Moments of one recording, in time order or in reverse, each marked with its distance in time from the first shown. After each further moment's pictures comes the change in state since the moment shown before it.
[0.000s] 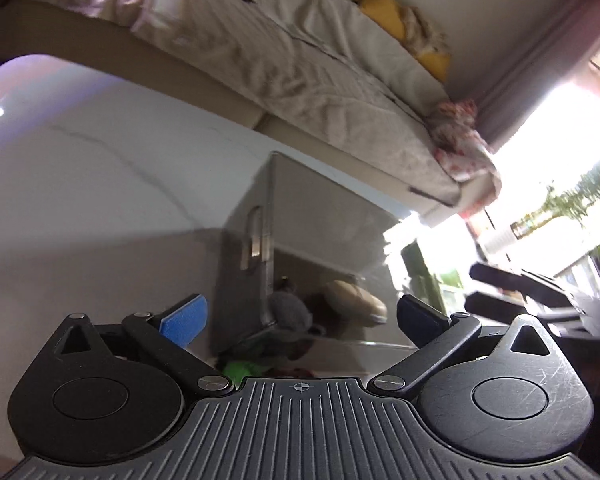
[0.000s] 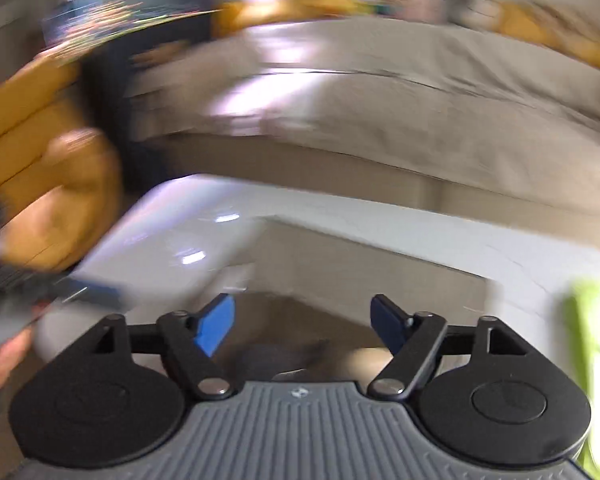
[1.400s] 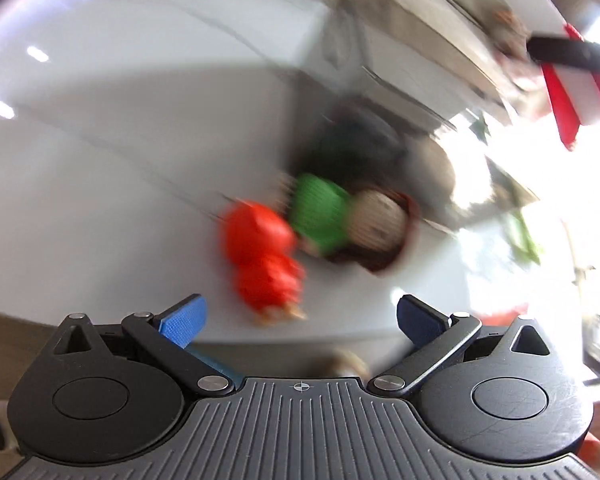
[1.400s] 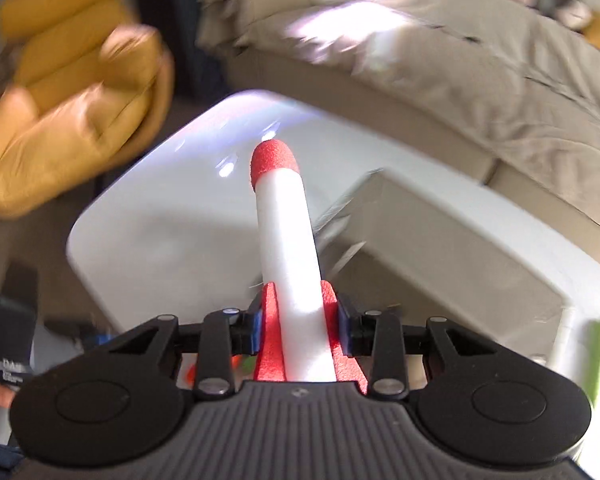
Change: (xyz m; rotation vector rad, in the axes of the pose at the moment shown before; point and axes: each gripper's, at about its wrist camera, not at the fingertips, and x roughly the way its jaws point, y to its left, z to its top) left arm 0.029 0.022 -0.085 0.051 0.374 0.039; right arm 0.000 0.075 0.031 -0.102 0.205 -0.064
